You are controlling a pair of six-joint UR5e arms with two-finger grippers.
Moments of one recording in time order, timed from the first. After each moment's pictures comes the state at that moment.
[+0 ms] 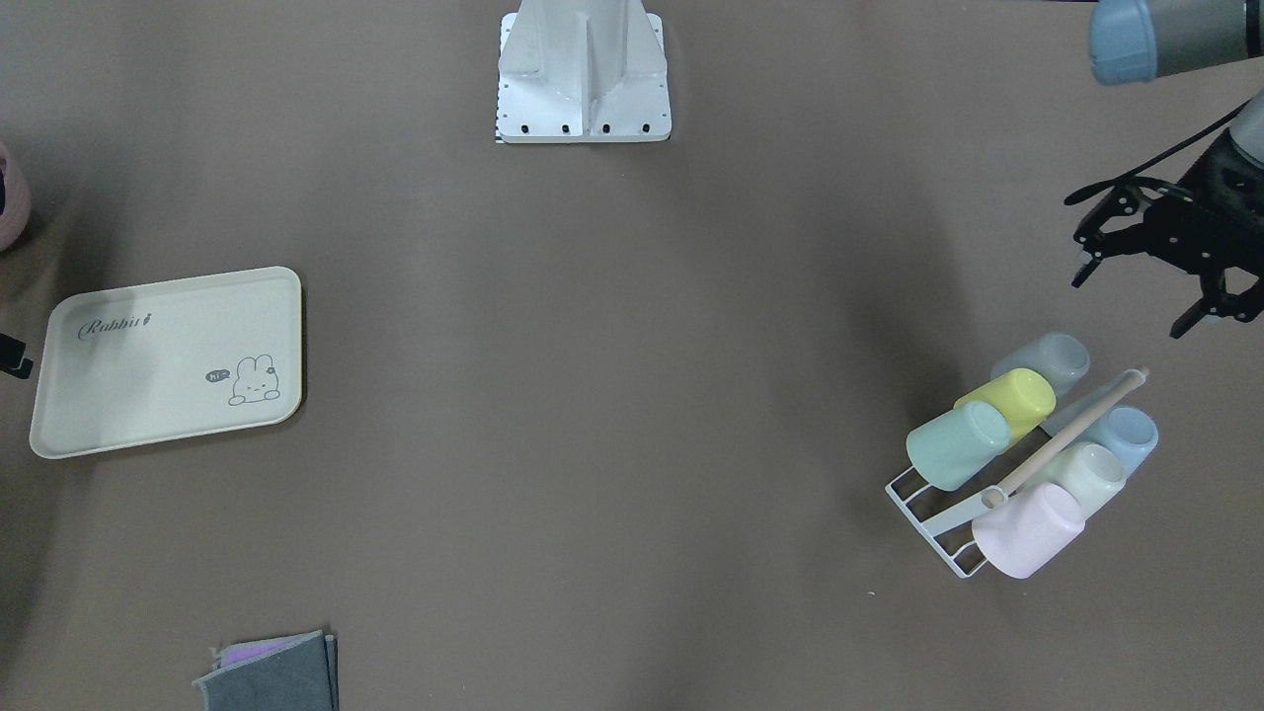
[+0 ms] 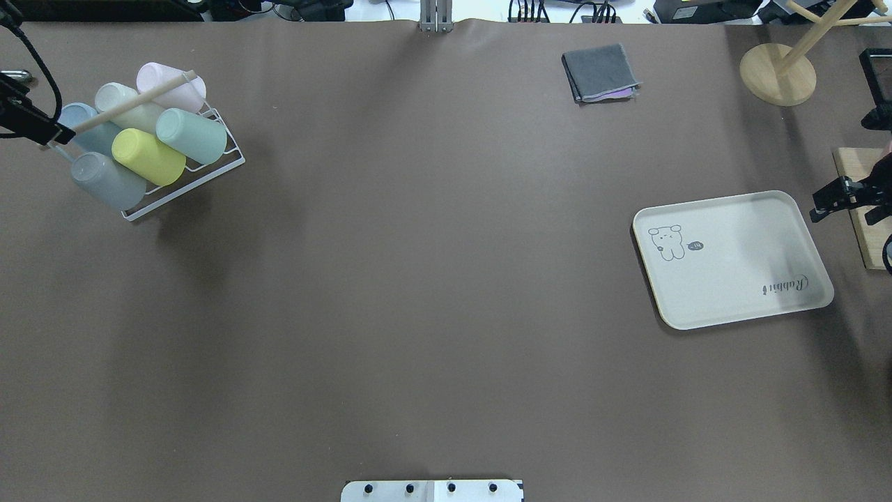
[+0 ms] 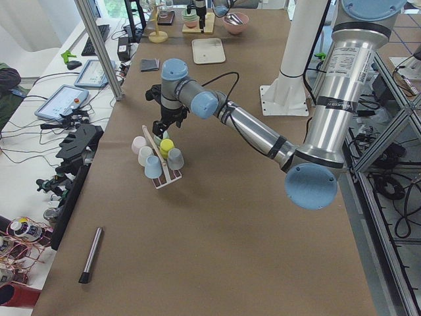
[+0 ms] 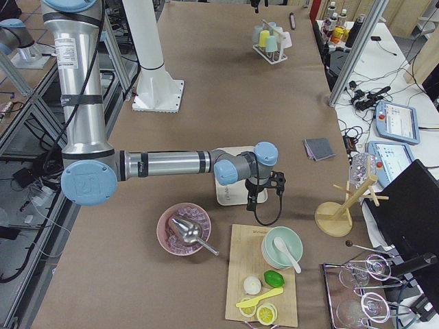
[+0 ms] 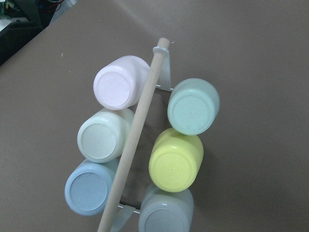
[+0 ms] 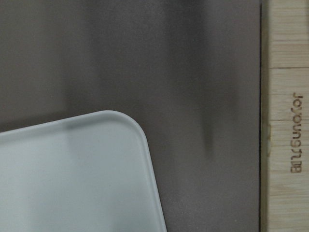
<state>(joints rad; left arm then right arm) -1.18 -1.81 -1.94 -1.62 -2.20 0.05 1.19 -1.51 1.52 -1.32 2.31 0.53</state>
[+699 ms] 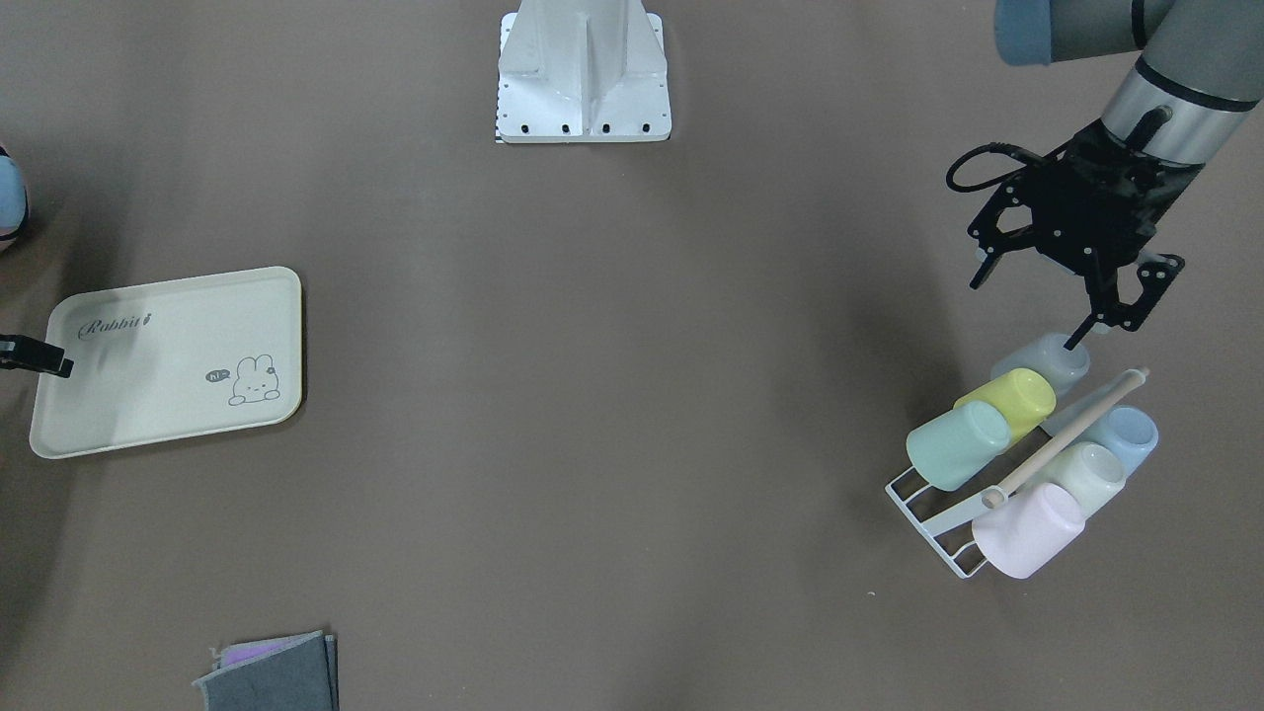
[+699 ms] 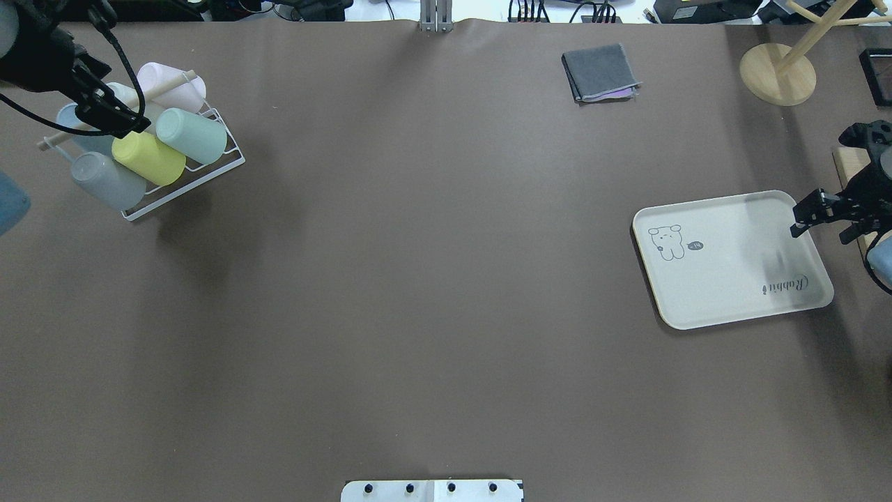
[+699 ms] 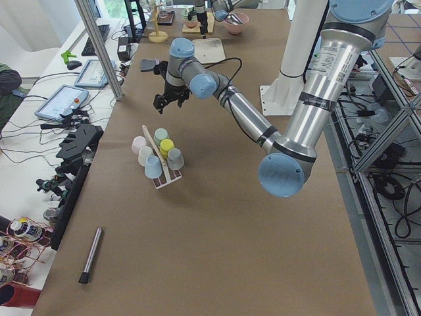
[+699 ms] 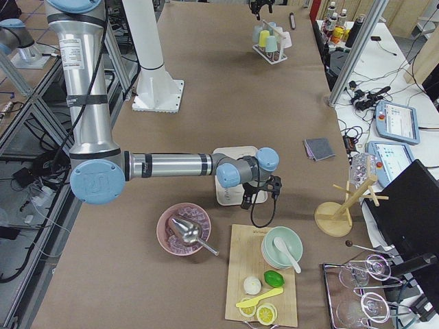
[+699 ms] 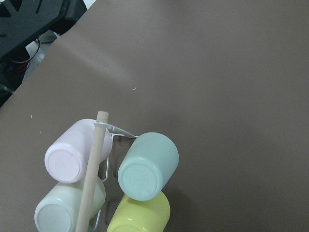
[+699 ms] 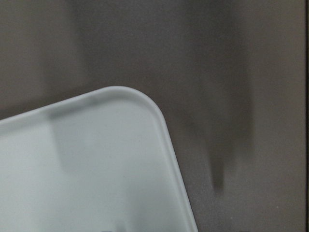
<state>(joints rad) -1.09 -1.93 -1.96 -1.64 -2.11 0.06 1.15 -1.49 1.46 -1.32 2.38 0.59</state>
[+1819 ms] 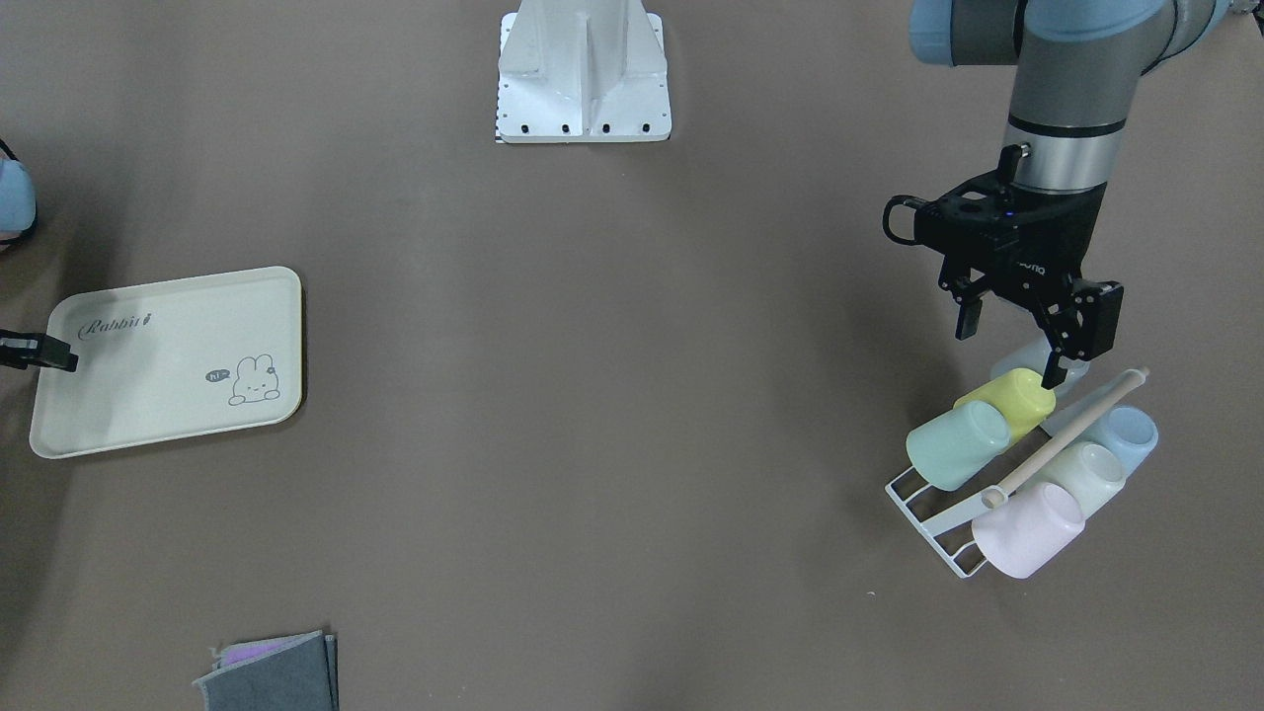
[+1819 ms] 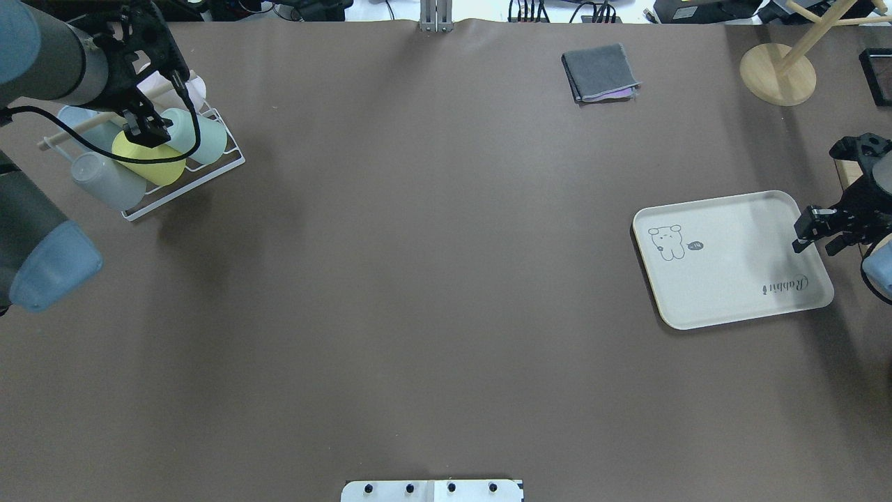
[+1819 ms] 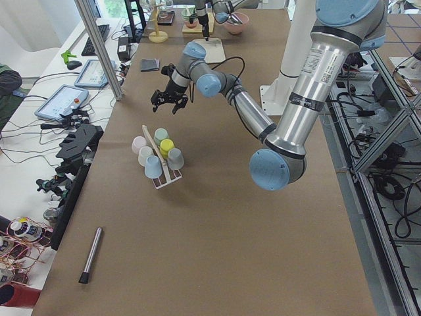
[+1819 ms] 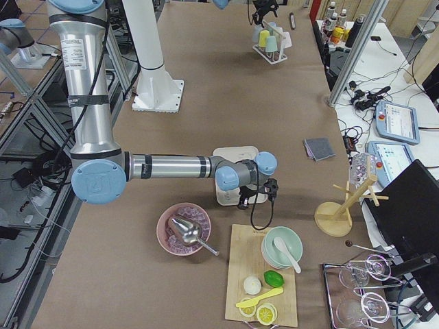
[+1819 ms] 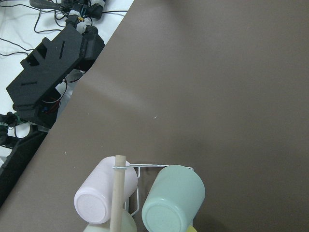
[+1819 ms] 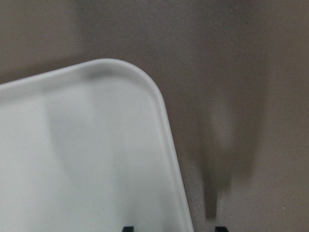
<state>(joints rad) -0.91 -1.95 -1.96 -1.60 -1.61 0.24 1.13 -1.50 1.43 -1.32 2.38 0.52</state>
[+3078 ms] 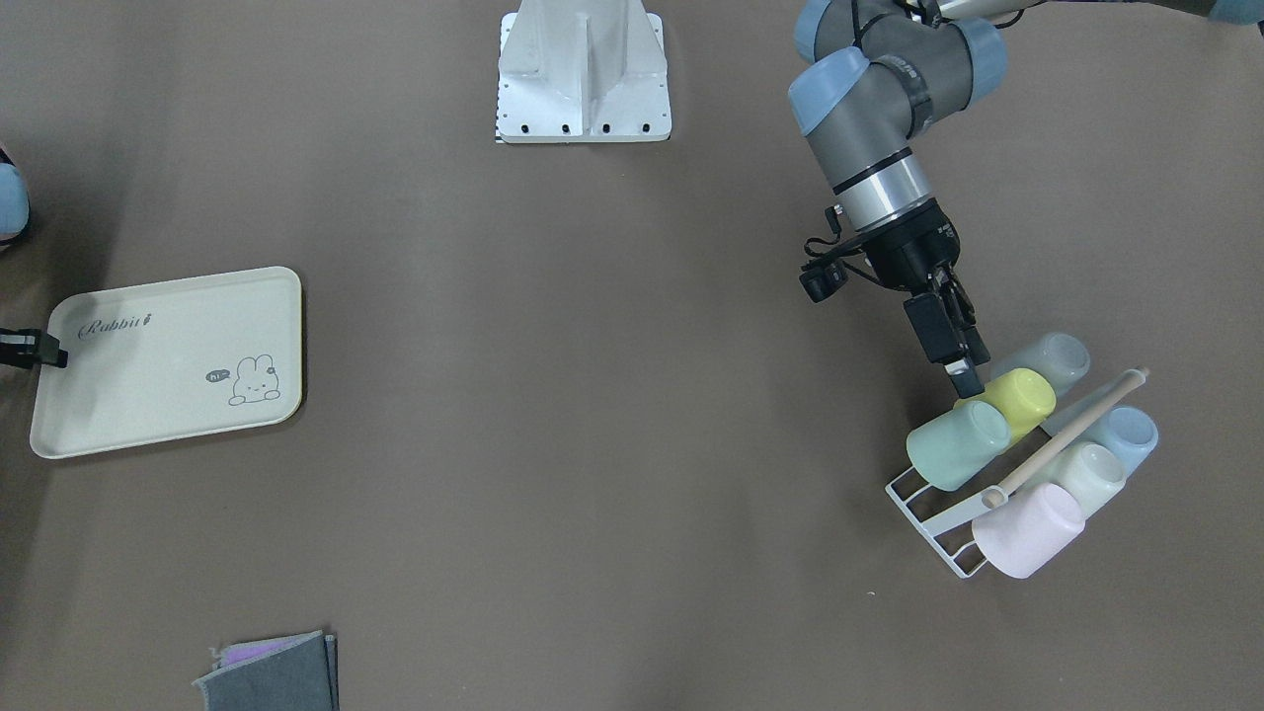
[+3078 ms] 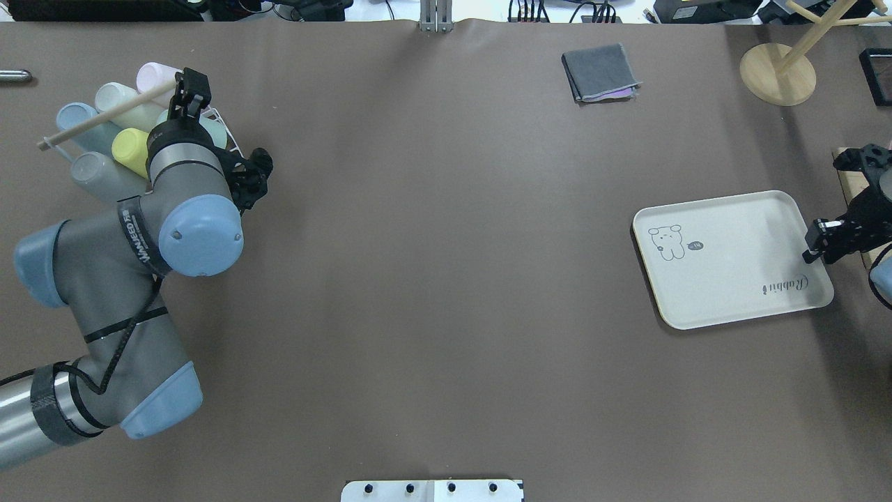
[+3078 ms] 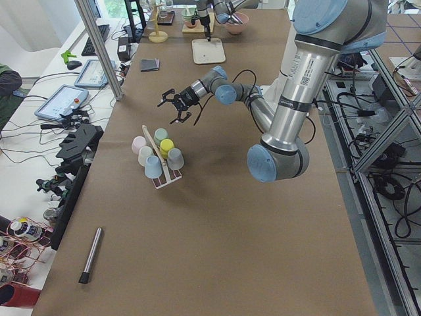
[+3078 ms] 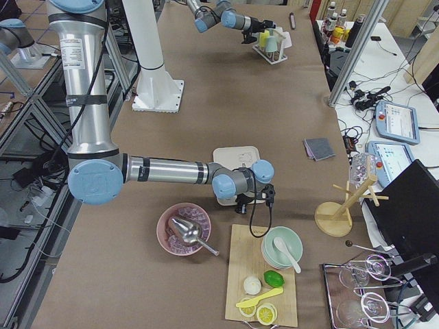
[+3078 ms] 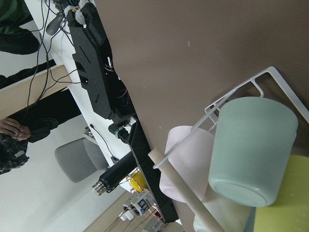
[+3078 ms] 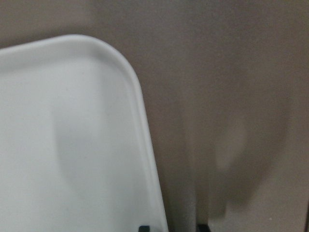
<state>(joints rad) -0.56 -1.95 -1.85 -1.48 -0.73 0.78 1.13 -1.51 1.38 -1.24 2.39 0.47</state>
